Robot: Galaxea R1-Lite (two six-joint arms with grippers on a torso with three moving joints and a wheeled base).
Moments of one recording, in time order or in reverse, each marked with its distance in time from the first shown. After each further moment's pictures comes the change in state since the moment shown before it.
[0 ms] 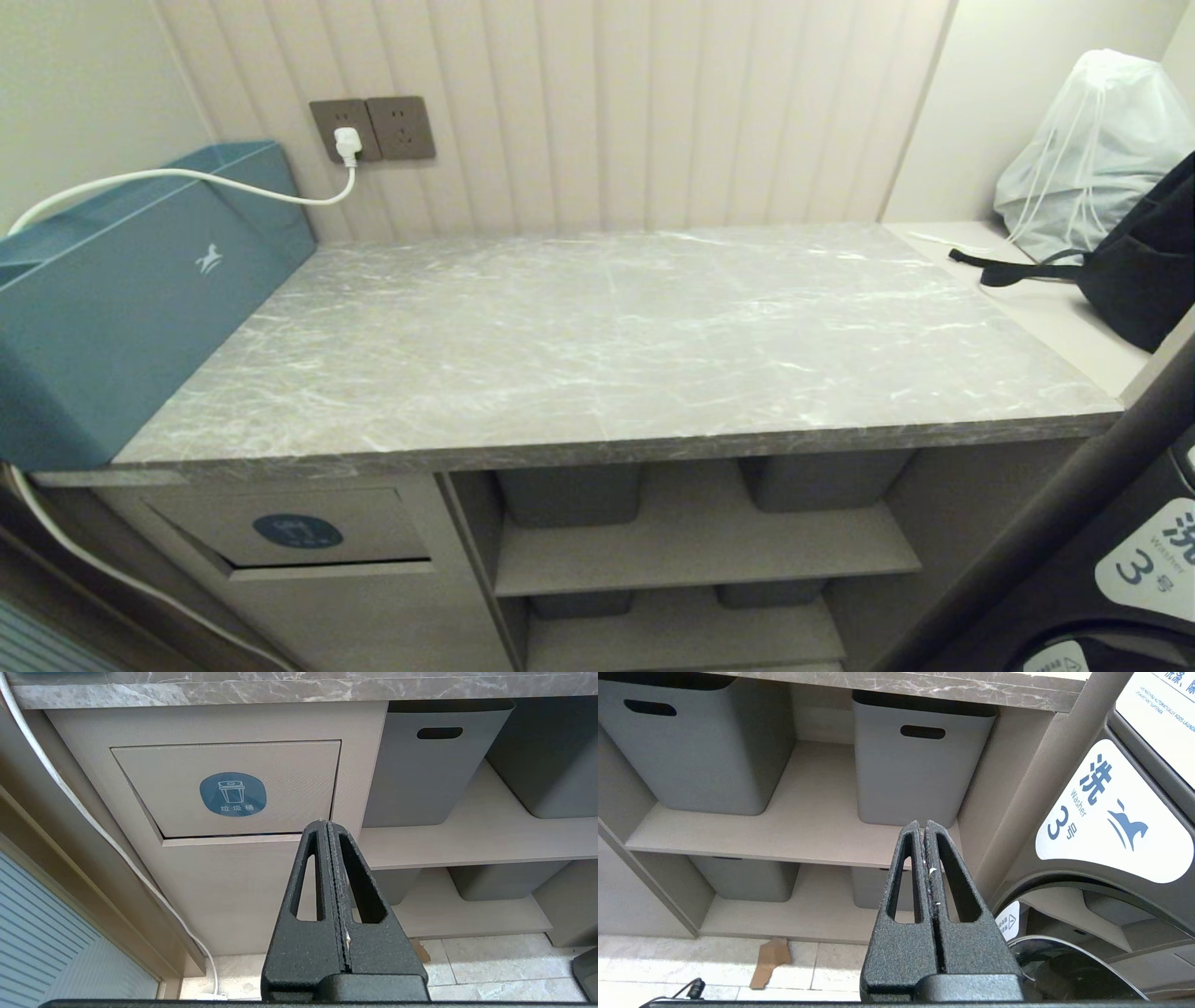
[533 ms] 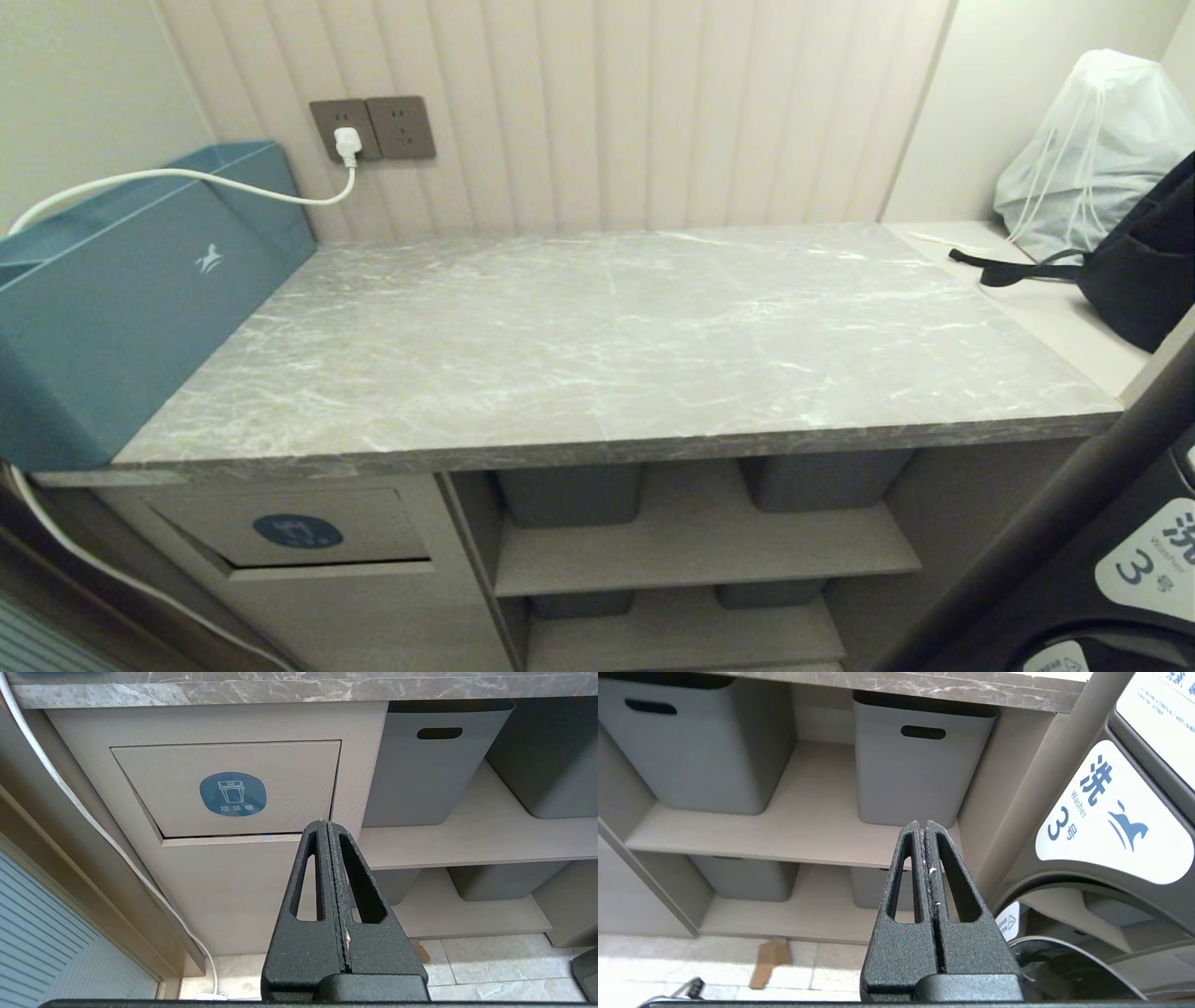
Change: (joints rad) left arm 0.000 0.000 0.000 0.000 0.000 -0.002; right arm 0.000 0.000 0.000 -0.001 0.001 0.009
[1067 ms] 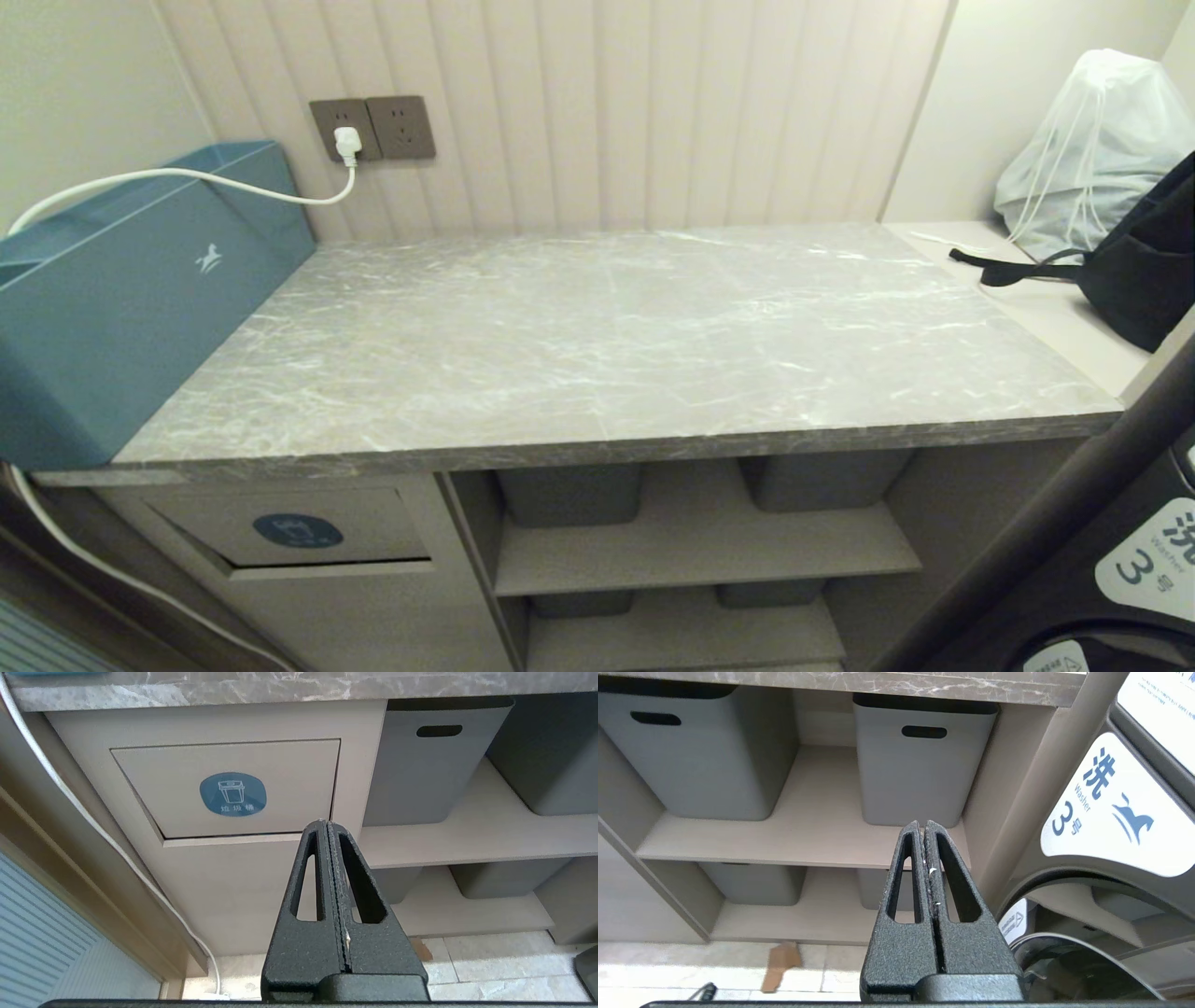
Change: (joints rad) left arm 0.000 0.000 0.000 0.000 -0.003 0.012; right arm 0.000 0.000 0.000 -0.001 -0.004 0.040
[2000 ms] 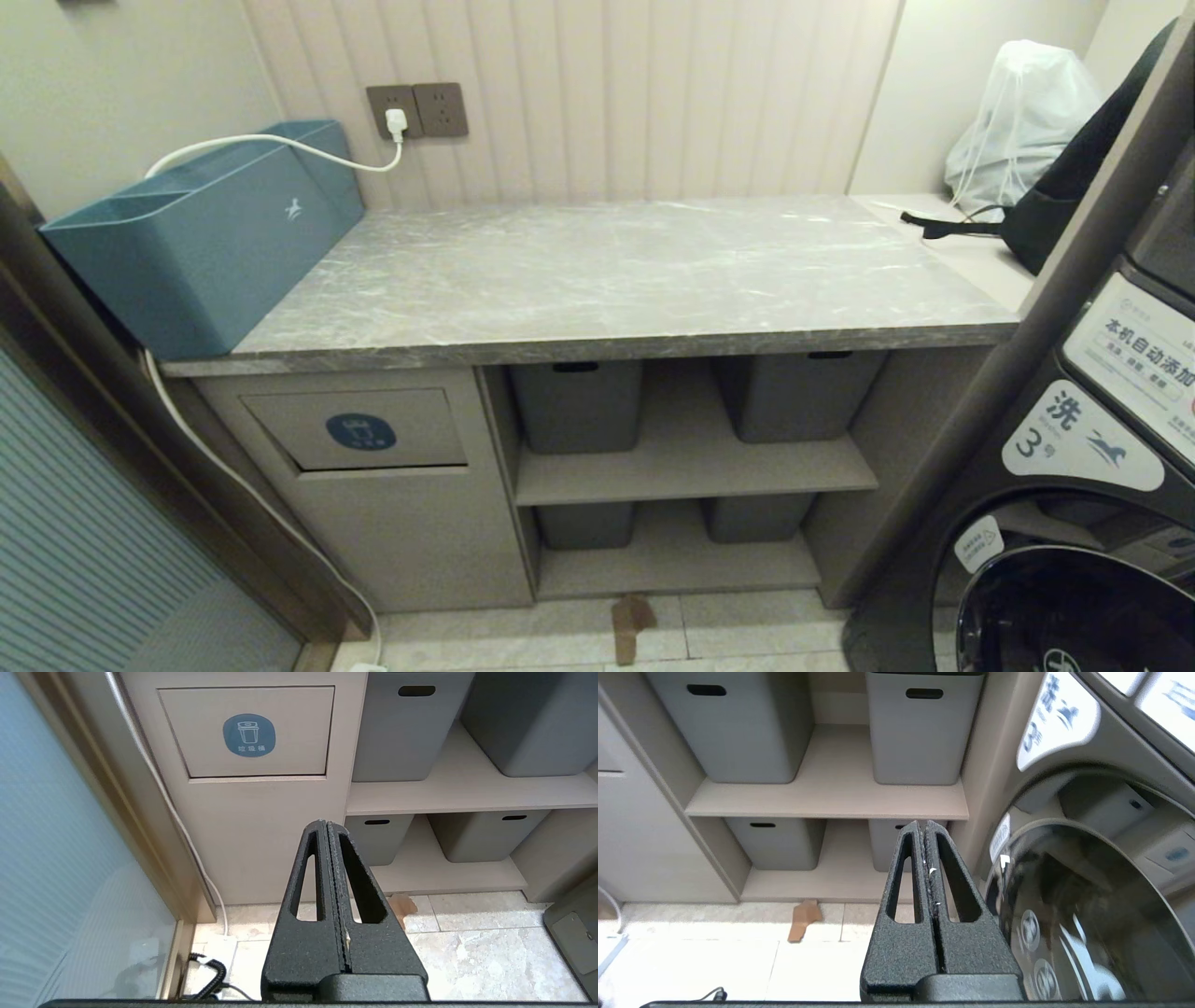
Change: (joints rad) left arm 0.000 0.000 0.000 -0.001 0.003 -0.013; right arm 0.000 0.000 0.000 -0.001 -0.013 0.028
